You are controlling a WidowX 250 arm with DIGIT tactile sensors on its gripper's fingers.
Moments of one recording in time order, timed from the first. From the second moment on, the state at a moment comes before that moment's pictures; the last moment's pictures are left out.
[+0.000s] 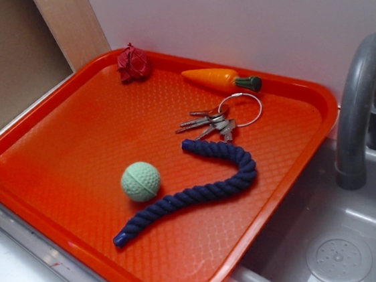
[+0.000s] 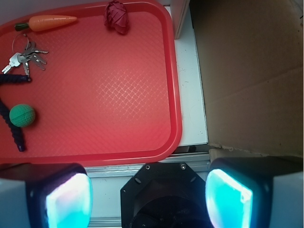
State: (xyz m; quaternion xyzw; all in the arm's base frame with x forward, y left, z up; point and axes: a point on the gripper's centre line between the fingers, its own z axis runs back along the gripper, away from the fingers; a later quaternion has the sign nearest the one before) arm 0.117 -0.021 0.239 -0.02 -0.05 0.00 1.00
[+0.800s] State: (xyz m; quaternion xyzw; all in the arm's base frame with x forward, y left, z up) arm 0.179 -0.083 0.245 0.09 -0.07 -0.25 0.96
